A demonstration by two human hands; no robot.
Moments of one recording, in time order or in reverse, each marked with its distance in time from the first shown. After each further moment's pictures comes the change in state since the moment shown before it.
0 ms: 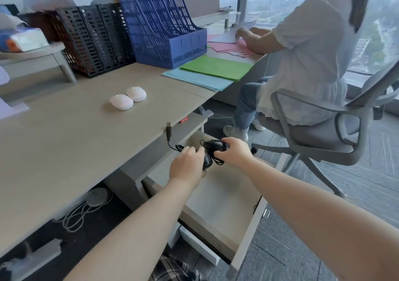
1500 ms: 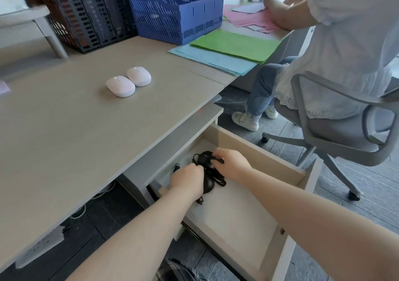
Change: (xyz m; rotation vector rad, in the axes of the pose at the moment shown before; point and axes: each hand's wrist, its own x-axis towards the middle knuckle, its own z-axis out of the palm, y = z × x) left_hand 0.033 -0.054 0.072 0.022 -0.275 -0.080; right_hand 0.059 0.024 0.090 -0.228 -0.222 -0.143
